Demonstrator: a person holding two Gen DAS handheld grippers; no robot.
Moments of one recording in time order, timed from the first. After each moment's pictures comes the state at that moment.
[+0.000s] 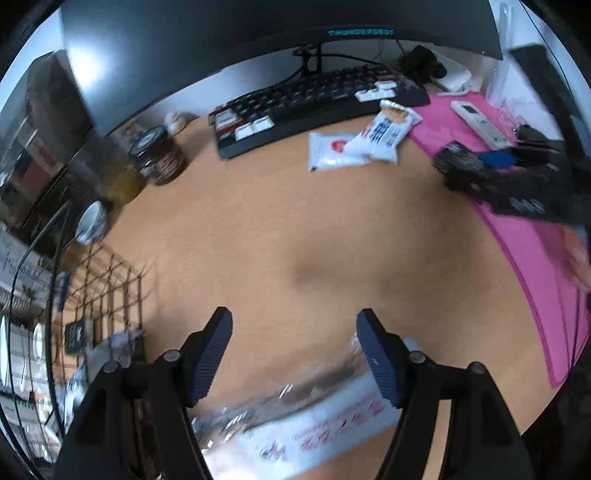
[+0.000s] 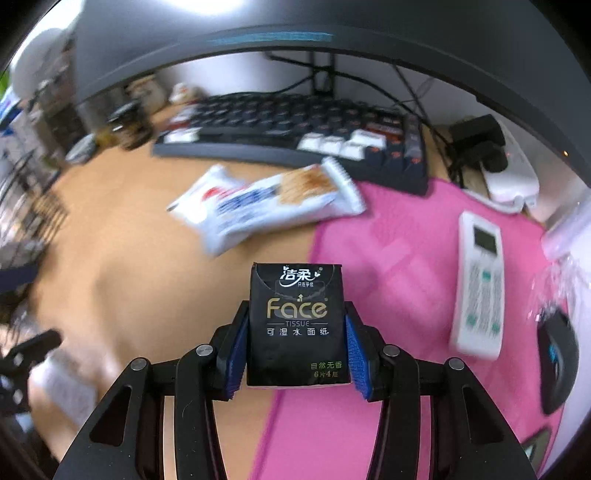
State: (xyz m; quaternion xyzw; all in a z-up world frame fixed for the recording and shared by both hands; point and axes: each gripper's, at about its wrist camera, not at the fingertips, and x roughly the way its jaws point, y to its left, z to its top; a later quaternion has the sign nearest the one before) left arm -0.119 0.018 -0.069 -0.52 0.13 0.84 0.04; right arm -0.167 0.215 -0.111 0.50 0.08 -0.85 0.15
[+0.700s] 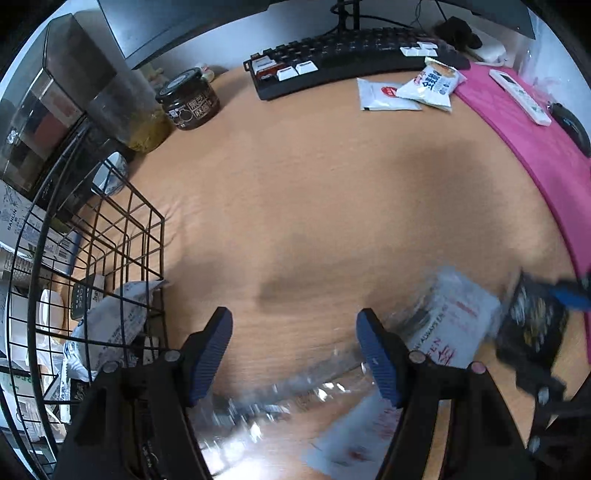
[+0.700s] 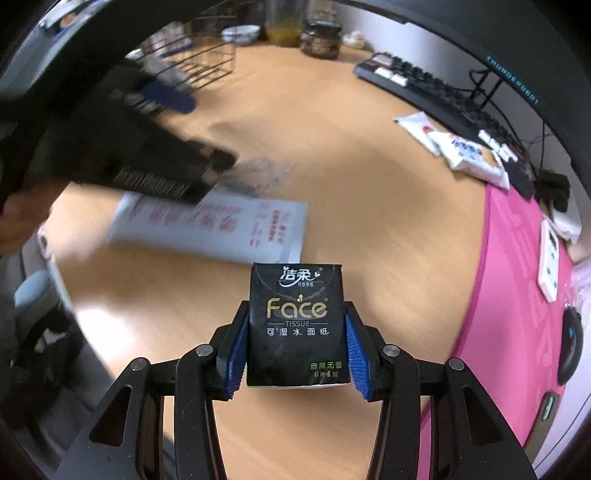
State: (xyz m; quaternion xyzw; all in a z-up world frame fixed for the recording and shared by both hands) left arm -0.112 -0.019 -0.100 -0.56 0.14 0.81 0.01; right arm -0.036 0.109 -0.131 0.51 0.22 -0.80 0.23
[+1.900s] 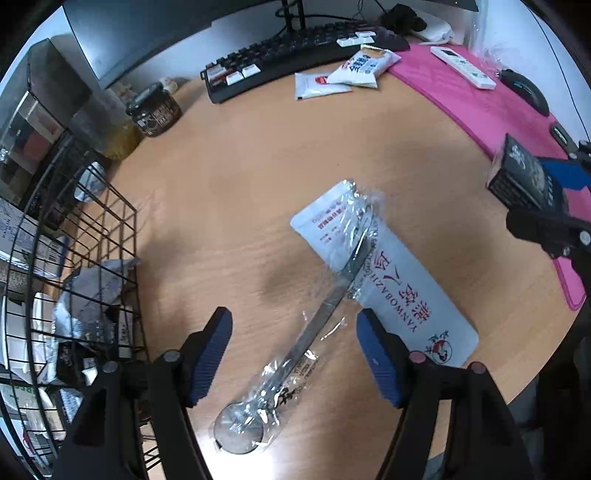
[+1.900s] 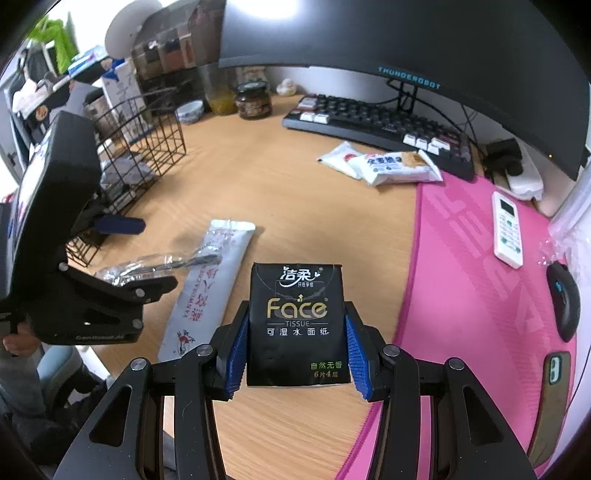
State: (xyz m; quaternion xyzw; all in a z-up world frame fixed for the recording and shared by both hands) left arm -0.078 0.020 -0.093 -0.57 0.16 0.81 0.05; right arm -0.031 0.168 -0.087 0.47 0.10 -0.85 0.21
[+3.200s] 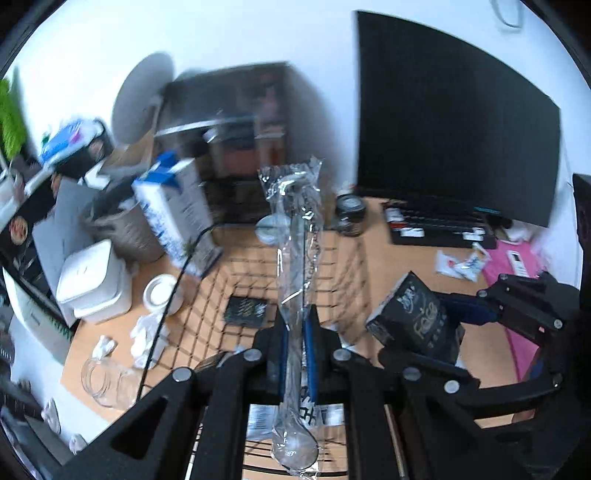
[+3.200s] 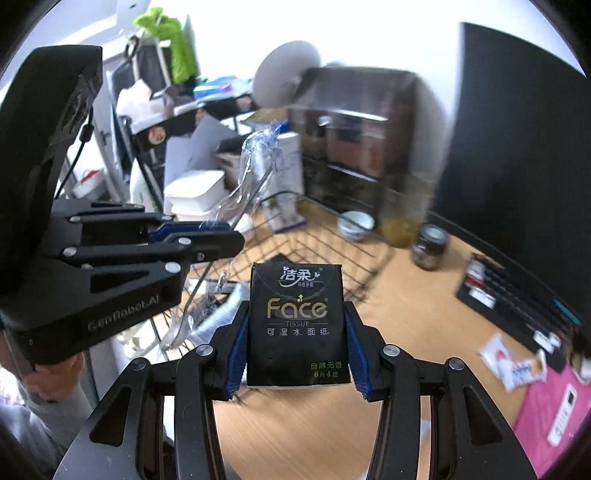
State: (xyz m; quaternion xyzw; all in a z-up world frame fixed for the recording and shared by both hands) left arm -0.038 -0.181 0.068 -0.41 -0.03 0.91 -0.09; right arm -0.034 -0.079 0.031 0.36 0.13 -0.83 0.40
